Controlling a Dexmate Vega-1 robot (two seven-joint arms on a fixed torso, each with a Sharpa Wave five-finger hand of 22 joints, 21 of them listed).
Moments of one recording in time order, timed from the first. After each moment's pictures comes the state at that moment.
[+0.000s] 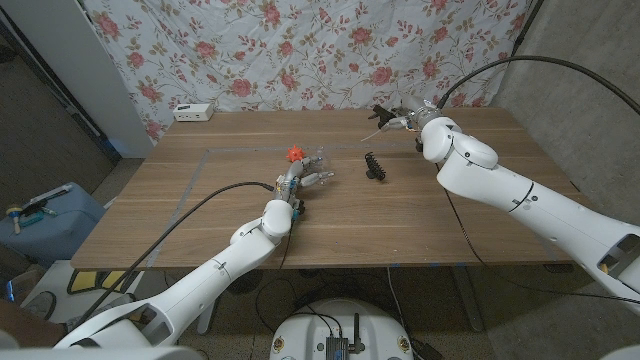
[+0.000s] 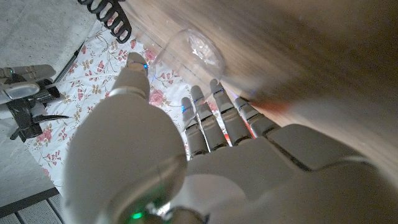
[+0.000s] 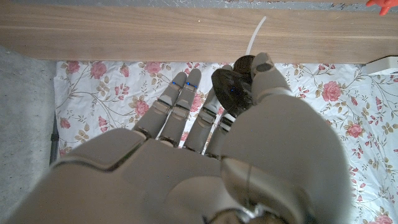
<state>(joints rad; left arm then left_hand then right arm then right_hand) 0.83 0.44 0.65 -1.46 -0.03 0.05 0.46 0.96 -0.05 0.29 -0.14 0.19 0.59 -0.12 0.17 0.19 0.62 -0.11 0.18 0.30 0.59 -0.06 0.17 0.17 0.19 0.00 0.18 0.17 -0.53 -0.78 -0.79 -2.07 -0.30 -0.92 -0.02 0.89 0.04 0.34 -0.15 0.18 0.93 -0.20 0.24 0.20 1.03 -0.16 0.27 0.21 0.71 -0.07 0.26 0.21 0.60 -0.06 0.19 0.16</state>
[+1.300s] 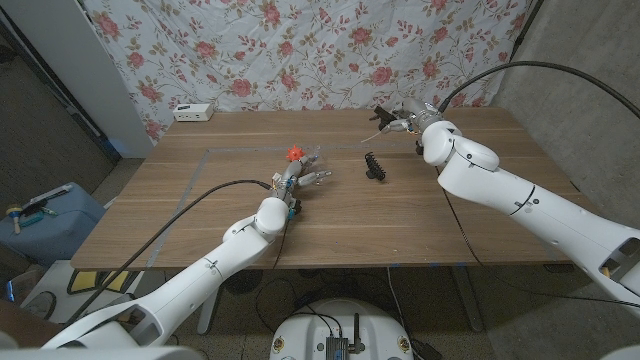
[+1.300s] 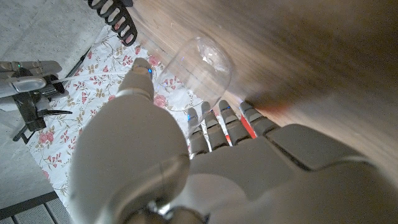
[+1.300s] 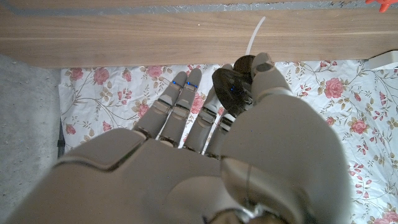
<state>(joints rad) 0.84 0.48 0.64 -1.51 -0.06 0.07 0.41 0.95 -0.08 0.23 -0.12 0.24 0.32 -0.13 0.17 0.18 0.32 -0.07 0.18 0.21 0.25 -0.04 0.17 0.17 0.10 0.05 0.18 0.17 -0.54 -0.78 -0.78 -2.08 -0.25 -0.93 -0.07 0.89 0.05 0.34 -0.15 0.19 0.93 -0.20 0.24 0.20 1.04 -0.16 0.27 0.21 0.72 -0.07 0.26 0.21 0.61 -0.06 0.19 0.16</state>
